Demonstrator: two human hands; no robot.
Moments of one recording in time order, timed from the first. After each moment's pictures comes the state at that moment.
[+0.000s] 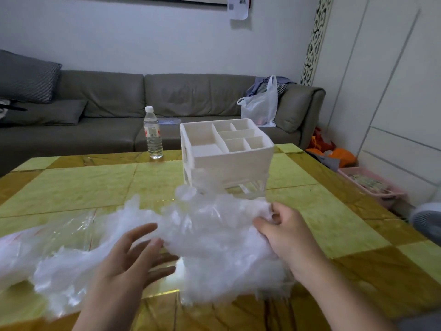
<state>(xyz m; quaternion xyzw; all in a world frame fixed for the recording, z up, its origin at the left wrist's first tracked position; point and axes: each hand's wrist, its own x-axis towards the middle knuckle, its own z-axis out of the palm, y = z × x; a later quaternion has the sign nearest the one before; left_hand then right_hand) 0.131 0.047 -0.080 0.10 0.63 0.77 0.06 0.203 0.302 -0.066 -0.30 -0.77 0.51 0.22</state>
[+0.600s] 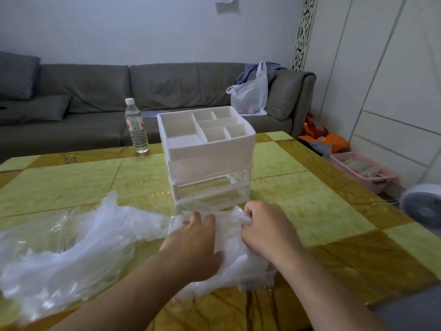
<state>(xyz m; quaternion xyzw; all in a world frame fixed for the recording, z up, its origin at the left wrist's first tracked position) 0.117 0.172 -0.083 0.40 0.91 0.02 0.07 0.202 0.321 -0.078 -0.28 -0.92 0.23 0.13</state>
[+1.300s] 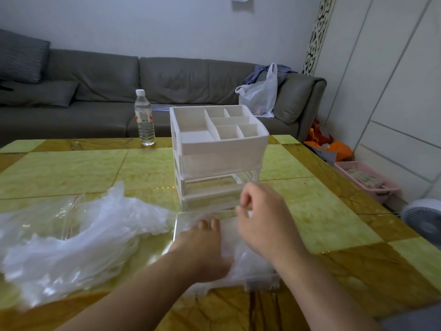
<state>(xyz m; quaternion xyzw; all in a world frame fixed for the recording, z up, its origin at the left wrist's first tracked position) 0.108 0.176 -0.108 0.37 0.92 0.03 0.12 0.189 0.302 -0.065 -0.20 -0.92 0.22 0.24</state>
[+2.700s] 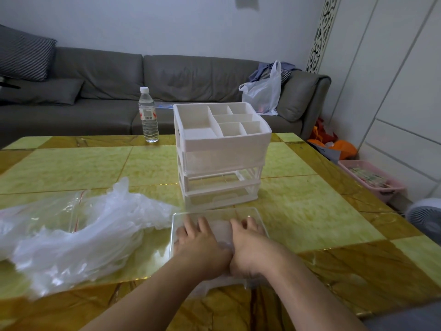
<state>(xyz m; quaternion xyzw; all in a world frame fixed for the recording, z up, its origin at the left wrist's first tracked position) 0.128 0.178 -0.110 0.20 0.95 0.14 0.19 0.176 0.293 -0.104 -0.24 -0.93 0.22 -0.17</state>
